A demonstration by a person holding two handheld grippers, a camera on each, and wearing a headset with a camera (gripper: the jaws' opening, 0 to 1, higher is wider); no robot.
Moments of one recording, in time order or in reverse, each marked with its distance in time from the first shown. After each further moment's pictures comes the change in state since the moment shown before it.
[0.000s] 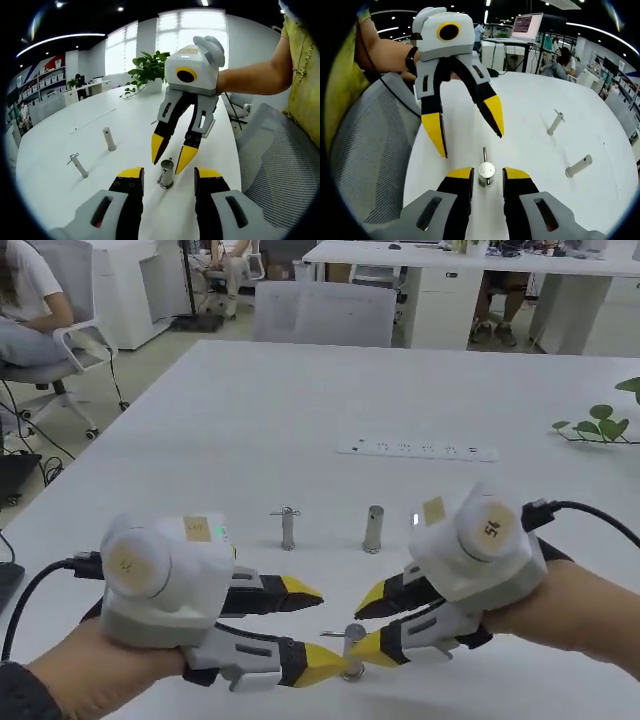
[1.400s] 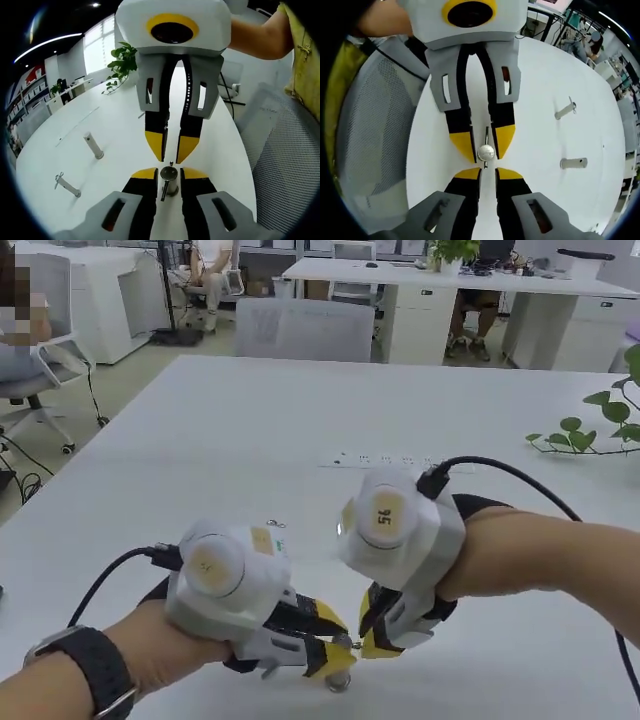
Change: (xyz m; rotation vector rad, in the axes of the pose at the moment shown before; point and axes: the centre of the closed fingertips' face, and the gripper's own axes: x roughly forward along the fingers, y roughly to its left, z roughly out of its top) left arm 0.042 0.003 -0.008 0.142 0.118 -0.110; right arm -0.015 -0.004 -0.020 -0.136 0.417 0.056
